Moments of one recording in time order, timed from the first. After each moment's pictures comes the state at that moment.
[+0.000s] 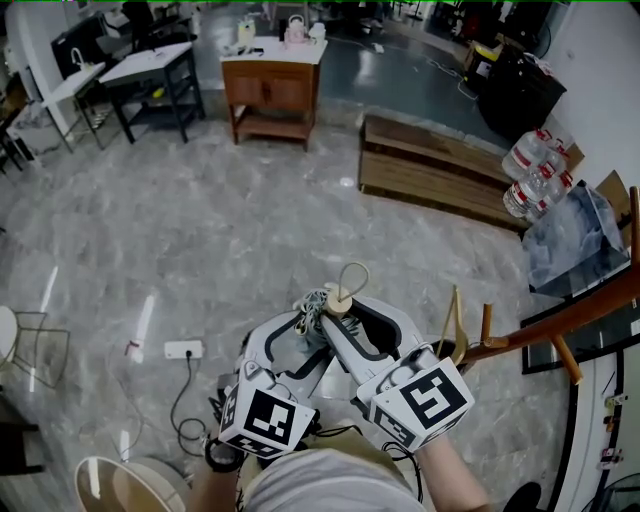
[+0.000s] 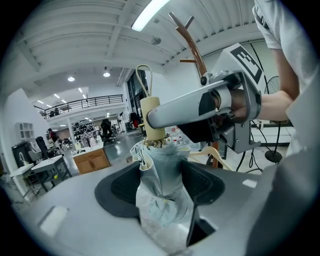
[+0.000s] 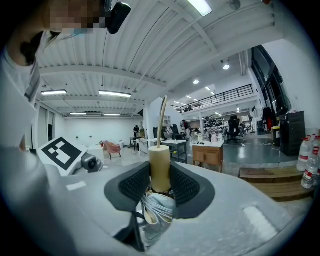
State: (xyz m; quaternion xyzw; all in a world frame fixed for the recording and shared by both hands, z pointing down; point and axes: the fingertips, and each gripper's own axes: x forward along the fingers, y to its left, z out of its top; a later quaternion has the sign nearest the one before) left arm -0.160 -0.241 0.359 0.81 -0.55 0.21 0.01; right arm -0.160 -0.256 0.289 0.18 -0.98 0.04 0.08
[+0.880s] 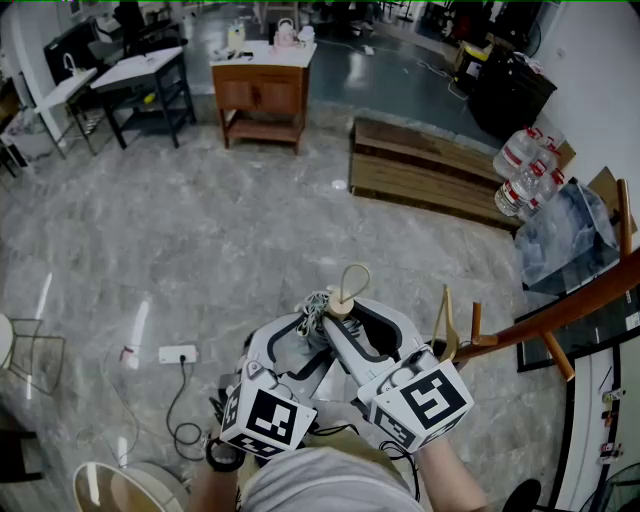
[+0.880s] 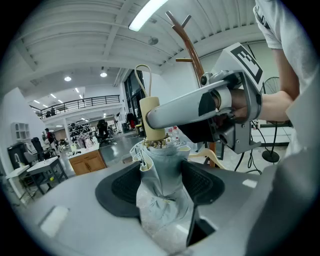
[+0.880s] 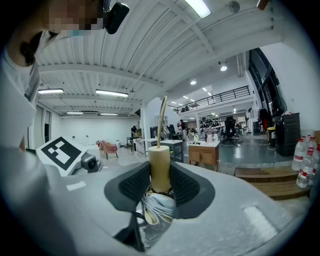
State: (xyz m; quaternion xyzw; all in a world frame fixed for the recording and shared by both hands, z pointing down) left arm -0.140 -0.250 0.358 0.82 -0.53 0.21 0.01; right arm -0.141 -0.264 0.288 0.20 -0.97 0.05 0.08
